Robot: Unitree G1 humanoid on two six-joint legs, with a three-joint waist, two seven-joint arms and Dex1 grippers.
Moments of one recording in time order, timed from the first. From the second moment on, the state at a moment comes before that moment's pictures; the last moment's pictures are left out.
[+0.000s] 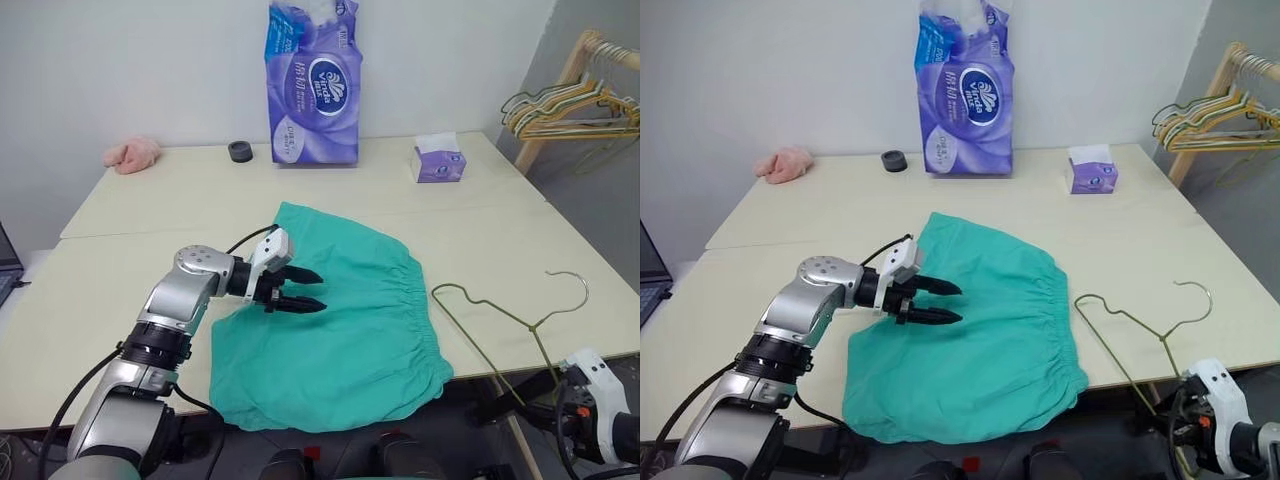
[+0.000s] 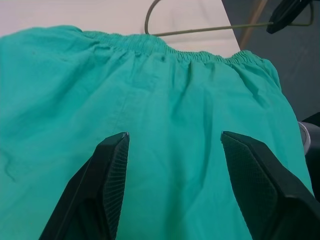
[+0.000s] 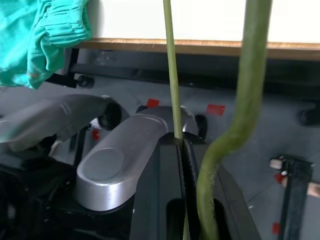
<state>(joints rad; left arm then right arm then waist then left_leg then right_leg) -0.61 0.58 -0.19 0.26 -0.24 0.37 -1.40 0.48 -0.76 -0.57 -0.67 0.64 1.35 0.78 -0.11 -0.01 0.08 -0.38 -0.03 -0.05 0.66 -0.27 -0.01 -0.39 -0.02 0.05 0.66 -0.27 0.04</state>
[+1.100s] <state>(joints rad) -0.62 0.58 -0.19 0.31 -0.22 0.32 -1.31 0.12 -0.89 -0.32 -0.43 0.80 1.43 0.76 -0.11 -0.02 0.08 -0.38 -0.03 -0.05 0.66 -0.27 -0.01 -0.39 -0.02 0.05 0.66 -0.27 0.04</state>
